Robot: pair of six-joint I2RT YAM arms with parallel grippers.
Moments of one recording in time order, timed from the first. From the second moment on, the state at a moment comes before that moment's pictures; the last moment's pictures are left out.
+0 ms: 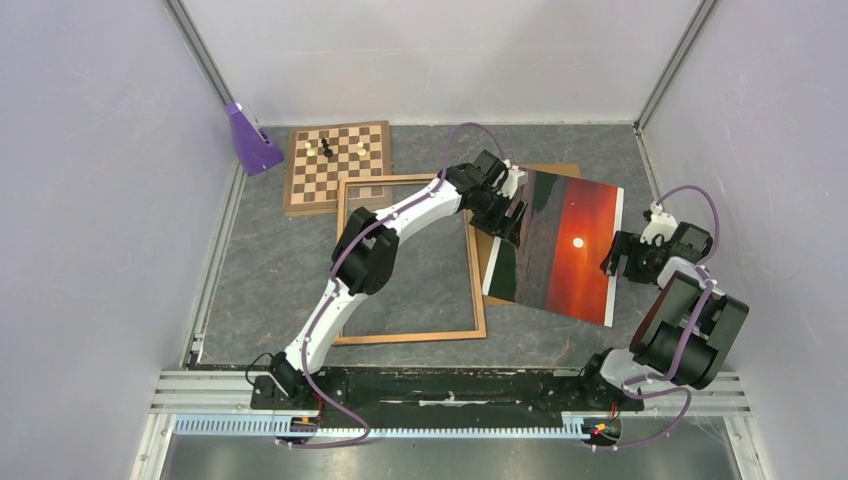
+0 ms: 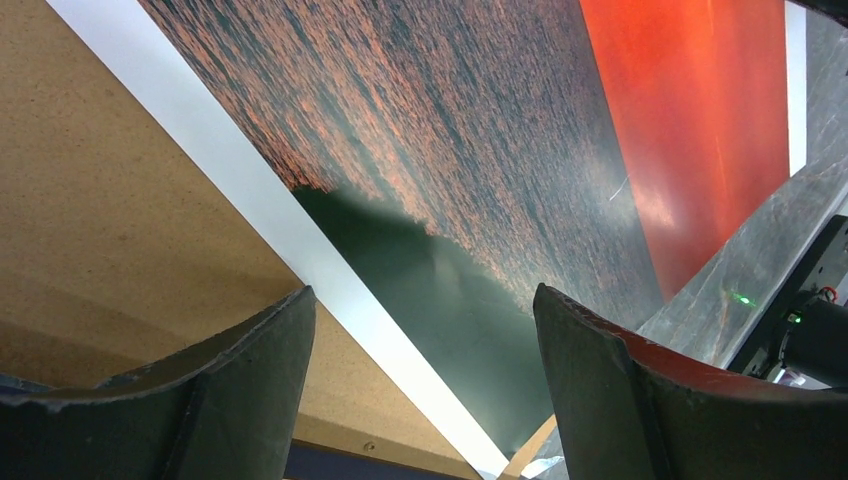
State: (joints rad) left arm -0.77 2.50 2.20 -0.69 0.46 -0.20; right arm -0.60 1.43 0.64 -0.21 -0.42 -0.29
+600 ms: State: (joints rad) left arm -0.77 2.50 2.19 -0.67 0.47 -0.20; right arm -0.60 1.53 0.68 -0.12 -0.64 -0.29
